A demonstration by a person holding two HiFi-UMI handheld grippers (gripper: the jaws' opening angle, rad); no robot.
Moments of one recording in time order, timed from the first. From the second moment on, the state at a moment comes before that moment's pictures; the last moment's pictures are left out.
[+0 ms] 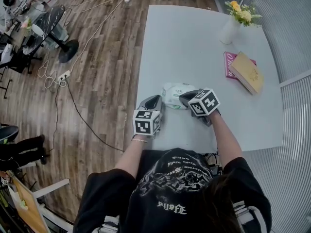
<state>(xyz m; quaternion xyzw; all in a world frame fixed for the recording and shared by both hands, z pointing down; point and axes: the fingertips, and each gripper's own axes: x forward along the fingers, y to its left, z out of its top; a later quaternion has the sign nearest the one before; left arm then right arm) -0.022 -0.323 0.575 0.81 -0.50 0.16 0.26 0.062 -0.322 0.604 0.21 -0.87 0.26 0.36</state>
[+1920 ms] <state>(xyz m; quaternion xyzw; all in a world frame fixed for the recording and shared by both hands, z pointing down) -0.031 -0.232 0.447 0.87 -0.48 0.07 0.07 0.151 -0.220 0.478 0.62 -0.77 0.06 0.14</state>
